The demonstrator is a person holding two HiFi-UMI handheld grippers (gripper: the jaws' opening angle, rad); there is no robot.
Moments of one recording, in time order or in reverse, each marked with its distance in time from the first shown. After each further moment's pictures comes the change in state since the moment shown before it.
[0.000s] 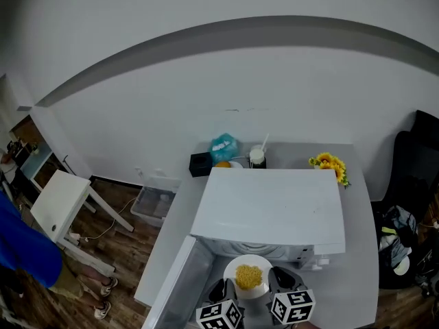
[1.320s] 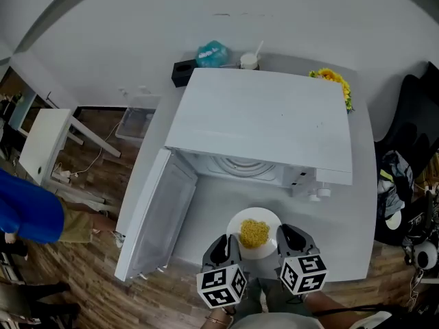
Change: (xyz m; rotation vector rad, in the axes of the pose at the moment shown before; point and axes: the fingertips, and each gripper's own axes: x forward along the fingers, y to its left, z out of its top) left arm -0.033 -0.032 -0.093 -0.009 0.105 -0.005; right arm -0.066 -0.037 -0.078 -0.027 0.183 -0.028
